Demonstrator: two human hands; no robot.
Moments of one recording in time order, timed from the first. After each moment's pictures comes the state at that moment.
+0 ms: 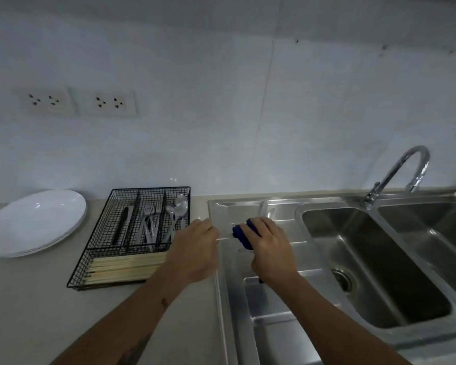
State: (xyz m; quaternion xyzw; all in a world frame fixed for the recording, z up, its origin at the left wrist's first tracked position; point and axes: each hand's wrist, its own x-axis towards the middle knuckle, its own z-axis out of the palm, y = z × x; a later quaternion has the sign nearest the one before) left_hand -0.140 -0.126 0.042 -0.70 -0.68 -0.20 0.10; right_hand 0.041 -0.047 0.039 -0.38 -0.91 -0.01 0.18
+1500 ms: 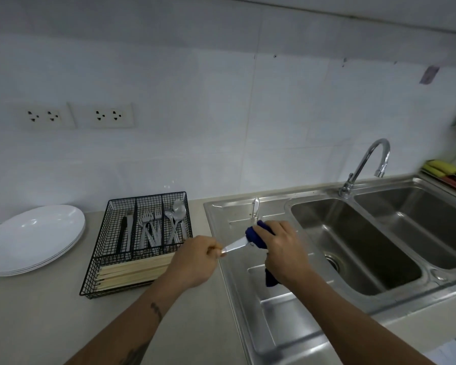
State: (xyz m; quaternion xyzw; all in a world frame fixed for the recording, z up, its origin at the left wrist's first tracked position) left_hand -0.142 -0.169 0.063 -0.61 -0.70 -0.28 -0.24; right_hand 0.062 -0.093 0.054 -0.44 -0.87 -0.04 0.22
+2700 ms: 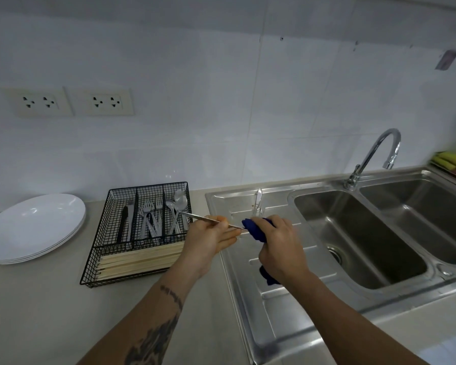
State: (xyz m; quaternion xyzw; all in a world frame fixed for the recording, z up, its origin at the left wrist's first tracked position) left_hand -0.115 -0.150 0.068 -0.23 -0.54 -0.61 -0.53; right_hand 0.048 -0.102 0.045 -0.46 -0.84 0.01 0.29
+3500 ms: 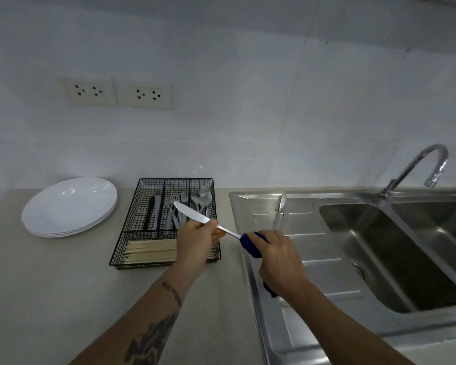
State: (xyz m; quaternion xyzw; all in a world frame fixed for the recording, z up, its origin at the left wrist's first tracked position) left_hand -0.167 -0.168 0.046 -0.17 -0.63 -0.65 -0.38; right_hand 0.010 -0.110 0.023 -0.37 -0.91 0.01 0.19
